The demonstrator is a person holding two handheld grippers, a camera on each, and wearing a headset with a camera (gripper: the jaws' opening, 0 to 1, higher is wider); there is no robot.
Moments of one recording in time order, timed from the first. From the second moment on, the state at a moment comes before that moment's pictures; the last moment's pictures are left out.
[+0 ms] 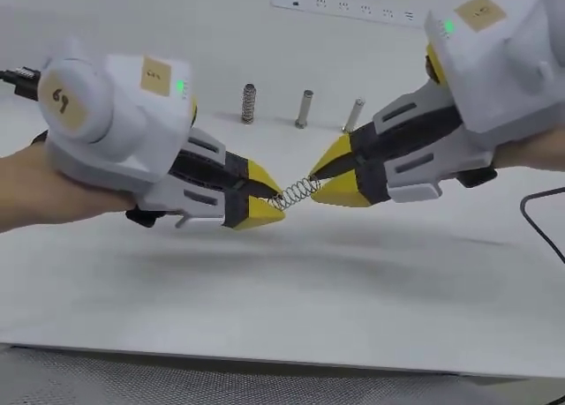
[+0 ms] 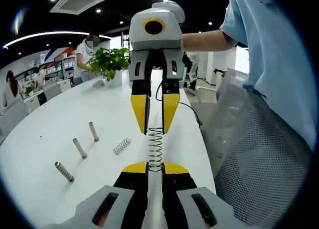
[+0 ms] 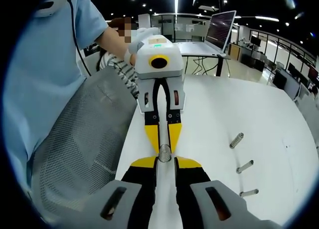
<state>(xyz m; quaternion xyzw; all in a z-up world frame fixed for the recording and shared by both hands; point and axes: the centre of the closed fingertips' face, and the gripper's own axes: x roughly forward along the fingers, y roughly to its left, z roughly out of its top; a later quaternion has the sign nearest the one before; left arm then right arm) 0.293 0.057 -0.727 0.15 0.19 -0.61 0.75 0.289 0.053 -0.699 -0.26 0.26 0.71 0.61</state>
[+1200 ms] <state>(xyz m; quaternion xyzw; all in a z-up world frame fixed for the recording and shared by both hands) 0.292 0.053 -0.726 0.14 0.19 -0.61 0.76 0.283 0.066 -0.713 -0.31 0.26 0.72 0.56</state>
